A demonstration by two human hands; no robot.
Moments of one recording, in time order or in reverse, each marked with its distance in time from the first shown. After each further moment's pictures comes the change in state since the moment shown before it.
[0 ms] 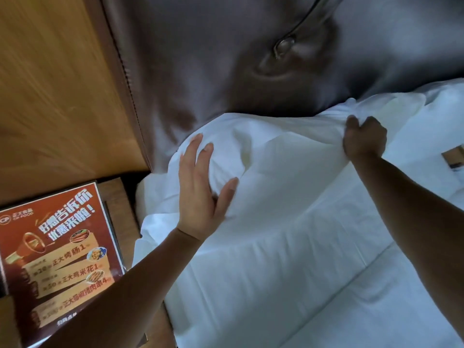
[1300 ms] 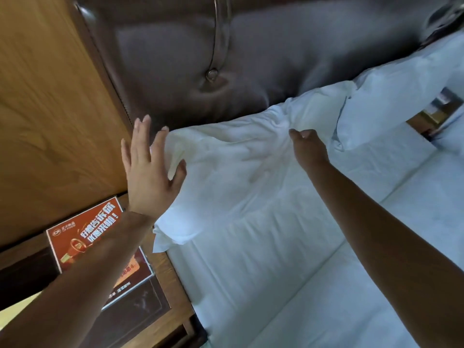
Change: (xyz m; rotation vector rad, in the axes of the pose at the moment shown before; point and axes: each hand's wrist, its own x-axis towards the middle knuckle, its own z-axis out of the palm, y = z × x) left_hand 0.028 0.086 -0.107 0.526 -0.116 0.113; right_hand -0.121 0.021 -0.087 0.338 -0.326 0.109
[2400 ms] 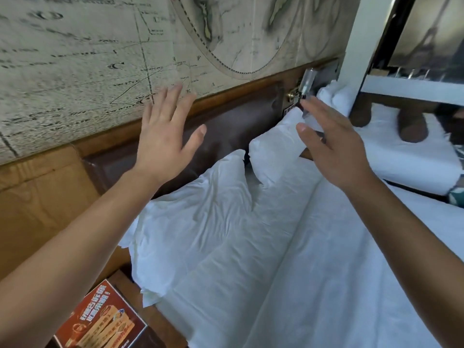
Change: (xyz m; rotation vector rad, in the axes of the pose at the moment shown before) left_hand 0.033 0.327 -0.285 -0.105 0.037 0.631; right_hand -0.393 0.048 -0.359 -0.025 0.680 -0.658
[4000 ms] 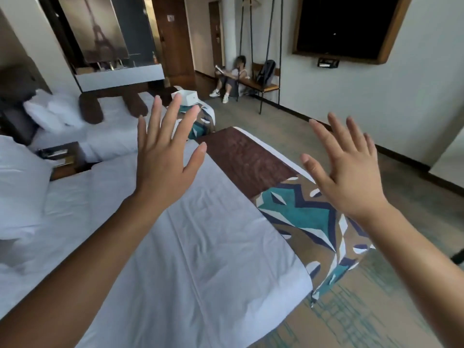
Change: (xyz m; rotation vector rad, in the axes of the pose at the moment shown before) left_hand -0.160 0.529 -0.031 -0.752 -0.095 0.773; right_hand -0.517 -0.060 -0.419 -1.059 0.331 0.824
